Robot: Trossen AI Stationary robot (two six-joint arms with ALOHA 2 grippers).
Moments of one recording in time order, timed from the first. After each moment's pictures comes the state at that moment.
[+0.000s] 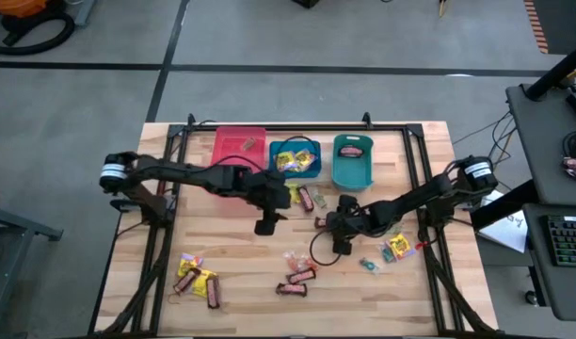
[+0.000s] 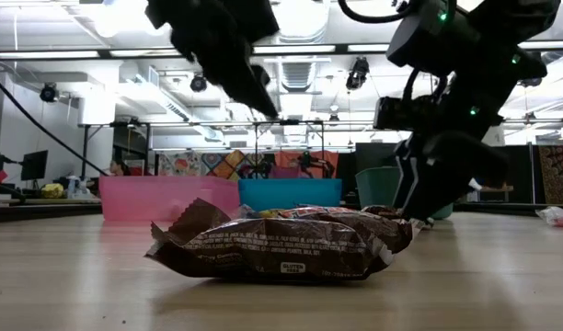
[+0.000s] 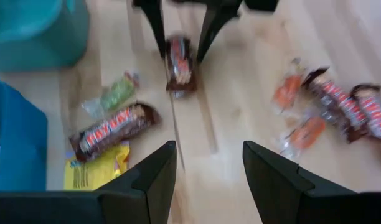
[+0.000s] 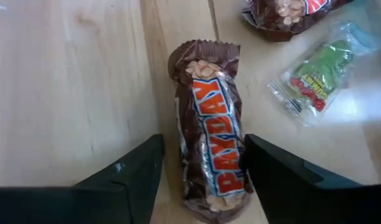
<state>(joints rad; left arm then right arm) 0.01 1.60 1.16 -0.40 0.13 0.16 0.22 1.65 0.72 -0.16 0.29 0.28</state>
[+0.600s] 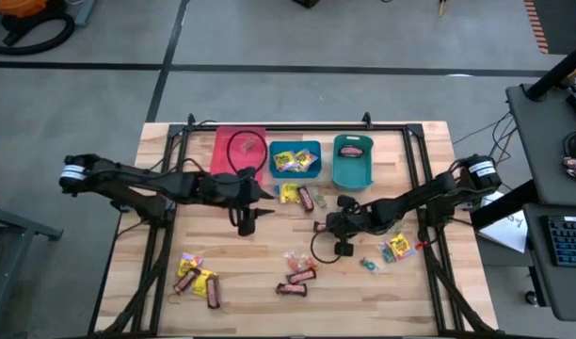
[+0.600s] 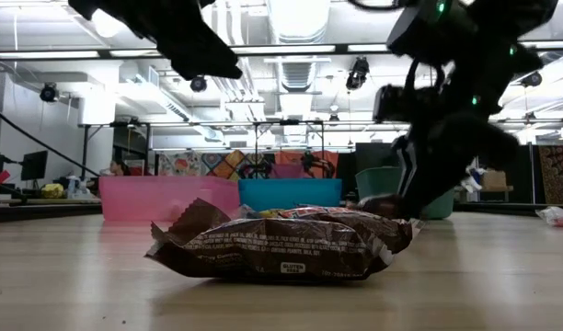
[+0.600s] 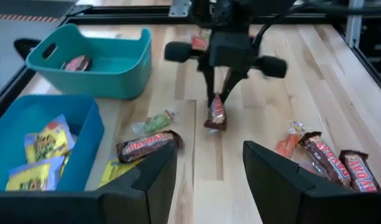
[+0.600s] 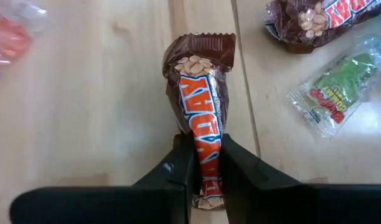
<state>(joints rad) -0.07 1.22 0.82 -0.11 -0.11 -0.05 0.21 1.60 0.73 -0.16 0.20 0.23</state>
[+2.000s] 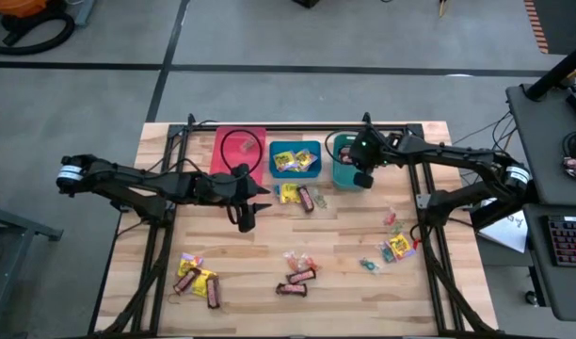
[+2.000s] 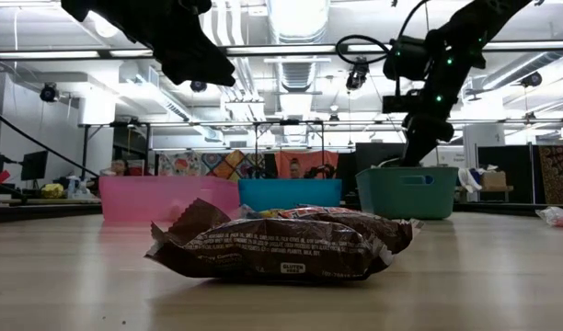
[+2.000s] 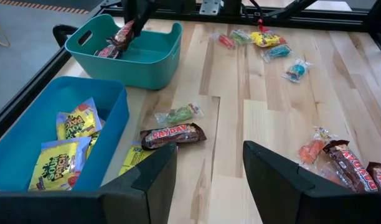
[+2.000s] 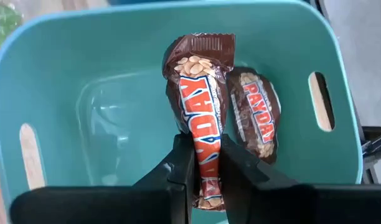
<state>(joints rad) -0.07 1.19 0.78 -0.11 -0.20 -0.11 -0.56 1.31 0.80 -0.53 0.07 -0.34</state>
